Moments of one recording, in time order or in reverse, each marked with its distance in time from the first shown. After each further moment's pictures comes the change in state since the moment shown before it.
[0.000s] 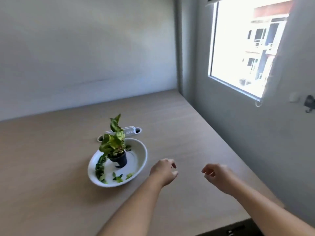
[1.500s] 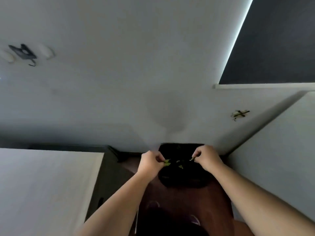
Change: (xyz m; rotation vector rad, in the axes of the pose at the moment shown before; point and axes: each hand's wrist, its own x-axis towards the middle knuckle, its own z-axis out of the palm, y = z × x) left_hand -0.075 0.311 0.316 0.020 -0.668 0.712; right_hand -0.307 0.326 0.030 0.489 0.547 1.201
